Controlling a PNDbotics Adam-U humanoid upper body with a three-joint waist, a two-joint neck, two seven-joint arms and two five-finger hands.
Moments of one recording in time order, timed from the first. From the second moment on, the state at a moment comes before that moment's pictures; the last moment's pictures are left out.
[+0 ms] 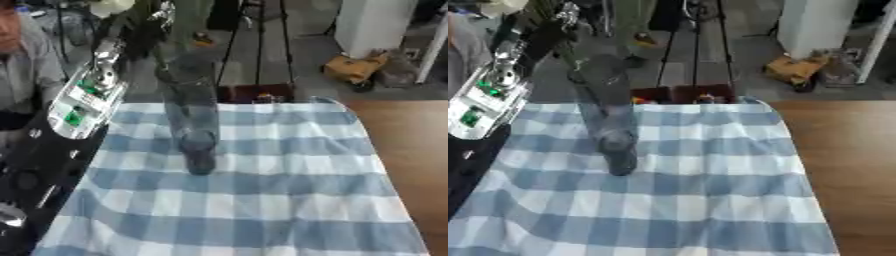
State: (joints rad) left arm -1.25 0.41 -0.17 -1.12 -0.05 0.09 0.14; right arm -0.58 -0.44 -0.33 -1.81 -0.28 -0.52 0.44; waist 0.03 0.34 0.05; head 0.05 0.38
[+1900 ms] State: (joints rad) left arm -1.24 0.42 -0.18 -1.14 -0.12 0.09 0.04; right arm -0.58 -0.44 -0.33 -1.81 -0.28 -0.51 0.44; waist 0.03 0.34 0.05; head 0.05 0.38
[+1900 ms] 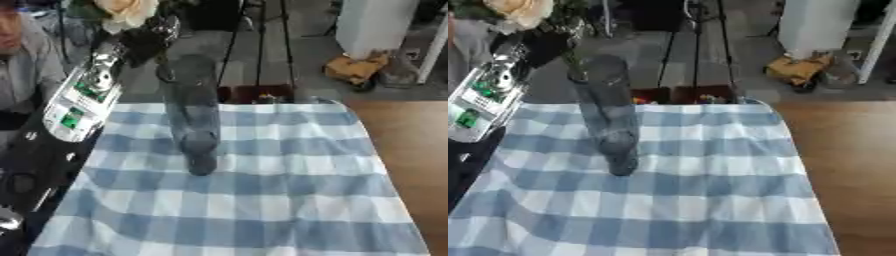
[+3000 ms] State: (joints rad) left arm -1.23 0.43 -0.18 -1.14 -0.15 0.09 -0.07; right arm -0.58 -0.44 -0.33 -1.81 -0.28 -0.51 0.44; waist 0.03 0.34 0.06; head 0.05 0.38
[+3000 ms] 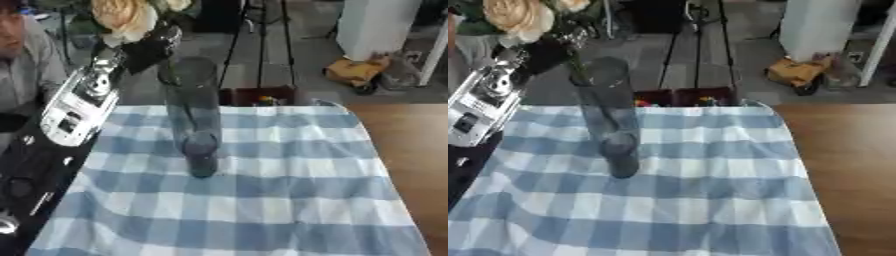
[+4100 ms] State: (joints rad) left arm -1.22 0.44 -0.18 -1.13 -0.21 0.07 -0.24; right arm -0.58 -0.44 -0.33 -1.82 -0.28 -0.51 0.43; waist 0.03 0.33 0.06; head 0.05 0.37
